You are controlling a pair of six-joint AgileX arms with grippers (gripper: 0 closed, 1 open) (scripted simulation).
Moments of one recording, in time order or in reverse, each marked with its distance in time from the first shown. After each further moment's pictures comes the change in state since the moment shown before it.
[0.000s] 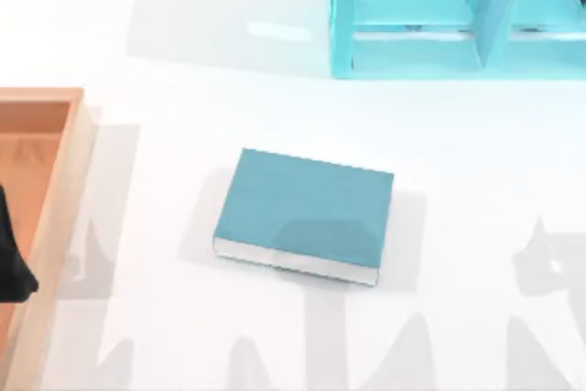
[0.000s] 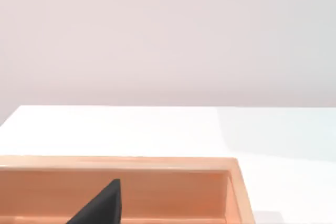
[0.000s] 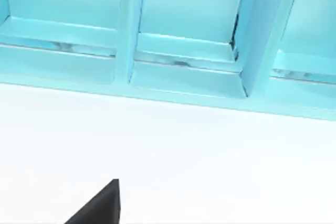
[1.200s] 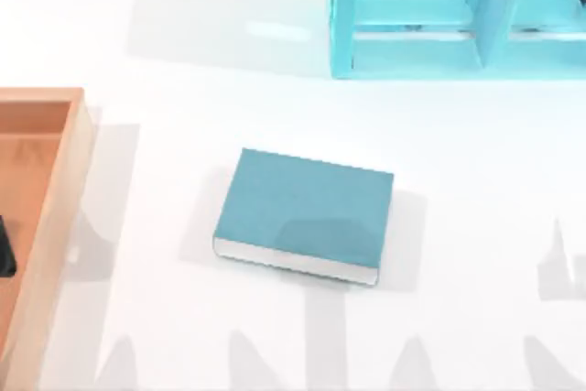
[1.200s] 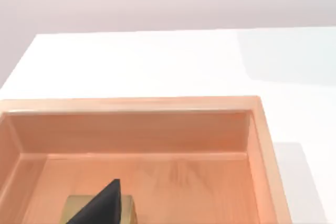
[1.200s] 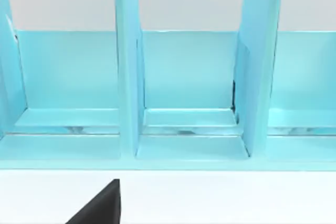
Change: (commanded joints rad) left arm 0.044 0.294 0.272 -0.231 0.005 0.056; right arm -0.259 -0.339 -0.100 -0.029 -0.289 0.075
